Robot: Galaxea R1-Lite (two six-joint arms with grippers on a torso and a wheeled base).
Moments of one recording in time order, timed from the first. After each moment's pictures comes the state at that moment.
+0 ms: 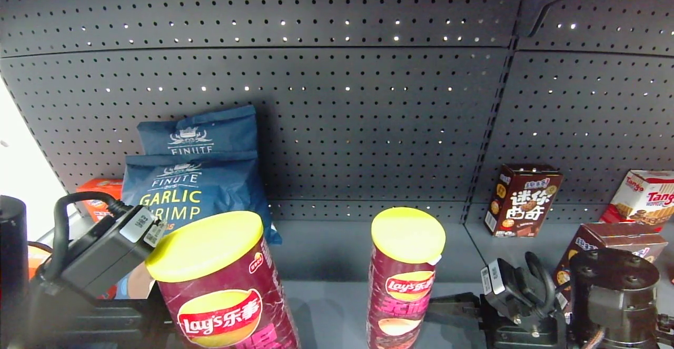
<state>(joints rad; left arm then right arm) -0.51 1.18 -0.53 -0.22 -0.71 -0.01 0.72 1.60 -0.27 -0.95 0.51 -0.10</state>
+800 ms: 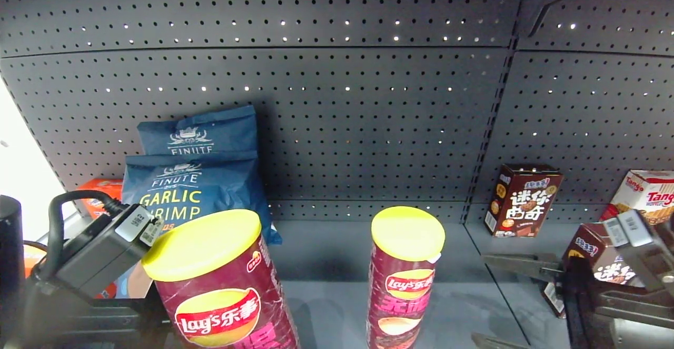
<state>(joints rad) -0.51 1.18 -0.53 -0.22 -0.71 -0.01 0.60 1.21 -0.33 -0.69 0.44 -0.09</state>
